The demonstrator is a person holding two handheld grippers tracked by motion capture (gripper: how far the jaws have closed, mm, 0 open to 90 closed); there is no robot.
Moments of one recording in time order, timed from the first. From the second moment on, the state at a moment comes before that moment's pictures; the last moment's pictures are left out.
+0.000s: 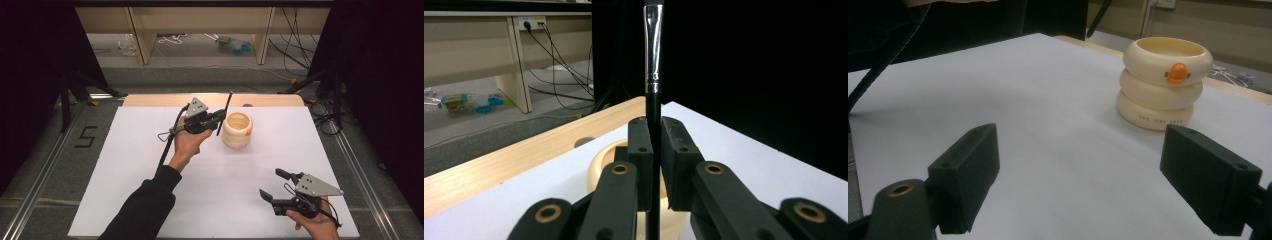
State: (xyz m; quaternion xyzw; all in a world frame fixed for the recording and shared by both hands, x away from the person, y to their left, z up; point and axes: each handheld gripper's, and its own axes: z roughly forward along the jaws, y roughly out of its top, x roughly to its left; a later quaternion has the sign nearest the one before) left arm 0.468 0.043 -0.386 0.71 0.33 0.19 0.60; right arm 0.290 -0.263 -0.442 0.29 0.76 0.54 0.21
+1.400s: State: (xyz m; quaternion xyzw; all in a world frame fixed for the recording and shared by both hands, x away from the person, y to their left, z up) left arm 0.491 0.020 -0.370 0.70 0.32 0.21 0.60; right arm 0.289 -0.264 -0.441 0.29 0.76 0.53 0.21
